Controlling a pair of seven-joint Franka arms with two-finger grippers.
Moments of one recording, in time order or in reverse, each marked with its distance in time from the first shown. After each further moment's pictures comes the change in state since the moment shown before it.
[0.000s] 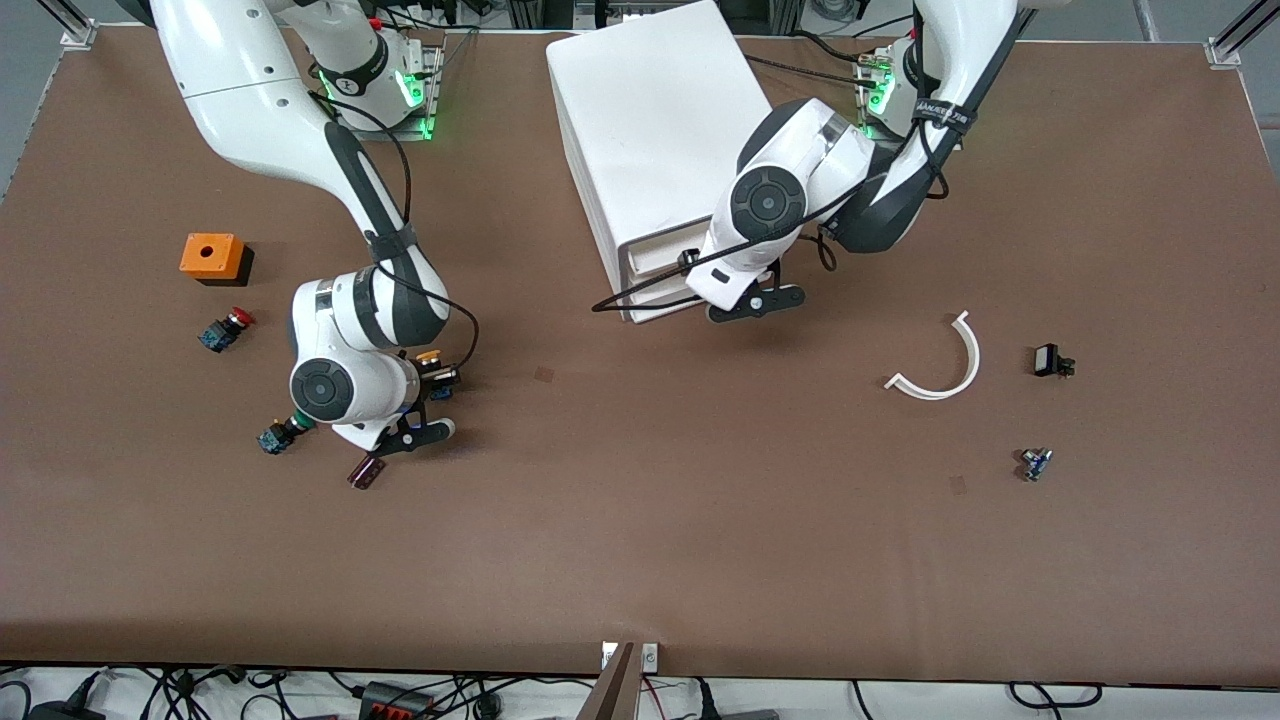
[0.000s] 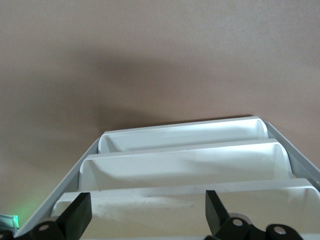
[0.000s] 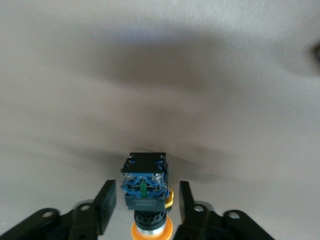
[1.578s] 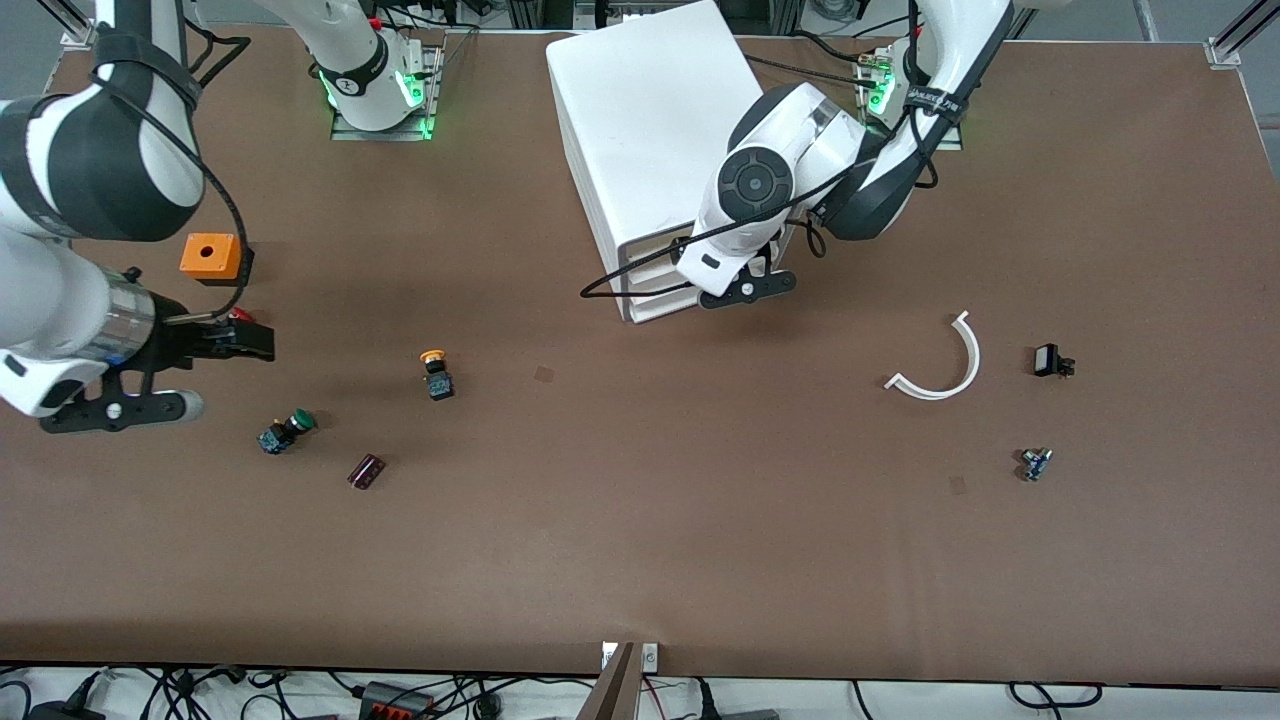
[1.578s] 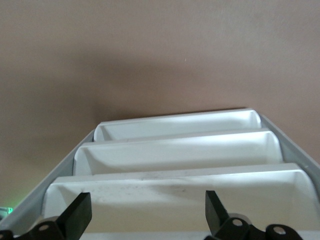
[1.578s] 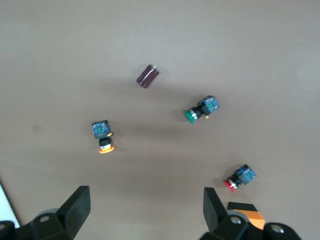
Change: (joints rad) left arm 0.011 -0.027 -0.021 0.000 0.027 0.005 -0.032; right arm -0.013 -0.249 -0.251 0.403 -0.038 -0.501 -0.003
